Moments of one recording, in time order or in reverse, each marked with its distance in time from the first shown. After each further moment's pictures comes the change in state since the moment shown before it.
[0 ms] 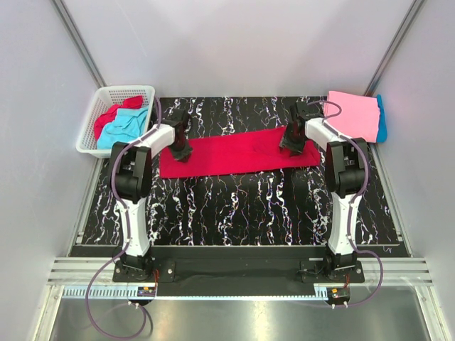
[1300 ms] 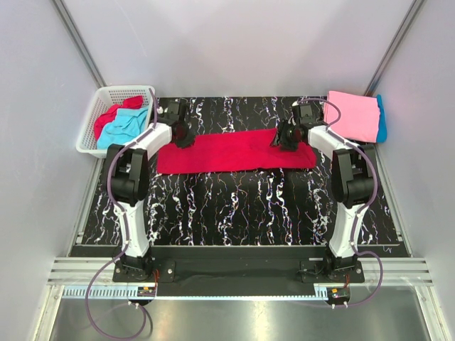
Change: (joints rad) left arm 0.007 -0.075 -0.026 0.257 0.109 0.005; right arm 0.021 -0.164 -0.200 0.288 -0.237 -0.090
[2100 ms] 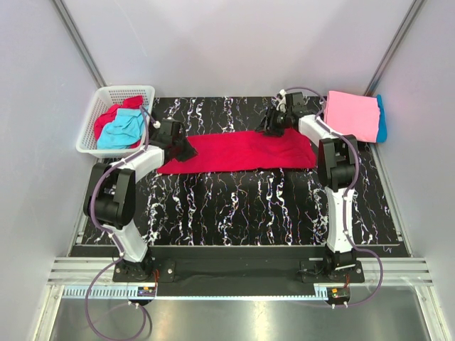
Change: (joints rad) left arm -0.022 -0.285 -0.427 0.274 0.142 -0.075; right arm 0.000 0.311 0.391 0.034 -0.282 0.008
